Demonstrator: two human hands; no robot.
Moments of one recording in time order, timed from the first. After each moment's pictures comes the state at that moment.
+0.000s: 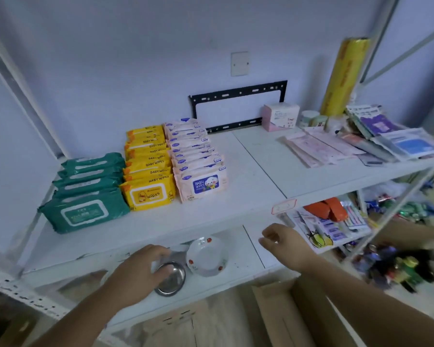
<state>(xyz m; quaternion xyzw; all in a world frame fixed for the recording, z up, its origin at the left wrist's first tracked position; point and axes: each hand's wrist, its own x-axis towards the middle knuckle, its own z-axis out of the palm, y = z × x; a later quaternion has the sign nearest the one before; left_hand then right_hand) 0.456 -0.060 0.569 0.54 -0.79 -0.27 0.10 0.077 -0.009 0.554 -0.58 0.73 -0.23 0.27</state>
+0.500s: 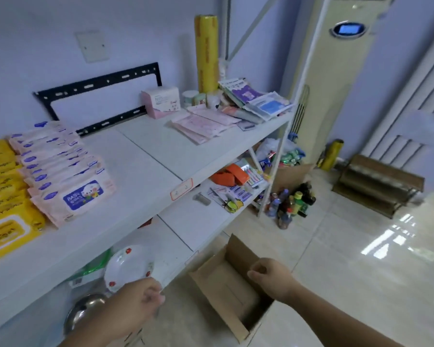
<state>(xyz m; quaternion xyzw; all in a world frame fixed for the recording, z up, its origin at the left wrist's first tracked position) 0.304 -0.028 0.514 0.40 -0.83 -0.37 -0.10 0.013 0.185 0.489 -0.31 0.86 -0.21 0.34</state>
